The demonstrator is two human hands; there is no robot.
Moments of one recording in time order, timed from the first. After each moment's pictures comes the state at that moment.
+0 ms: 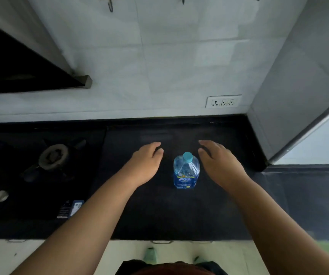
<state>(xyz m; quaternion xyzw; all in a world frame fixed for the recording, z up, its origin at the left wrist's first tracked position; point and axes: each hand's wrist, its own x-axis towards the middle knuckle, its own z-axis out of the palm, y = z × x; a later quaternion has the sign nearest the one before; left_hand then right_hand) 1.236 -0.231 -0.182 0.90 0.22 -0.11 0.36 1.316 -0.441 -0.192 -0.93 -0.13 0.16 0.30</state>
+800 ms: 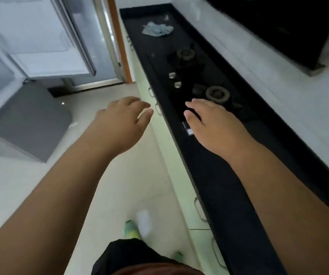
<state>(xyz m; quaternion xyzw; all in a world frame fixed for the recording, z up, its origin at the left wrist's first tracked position) 0.887 -0.284 -0.089 0.72 0.68 0.07 0.13 1.116 -0.264 -0.103 -0.59 -0.78 0.17 0.13</state>
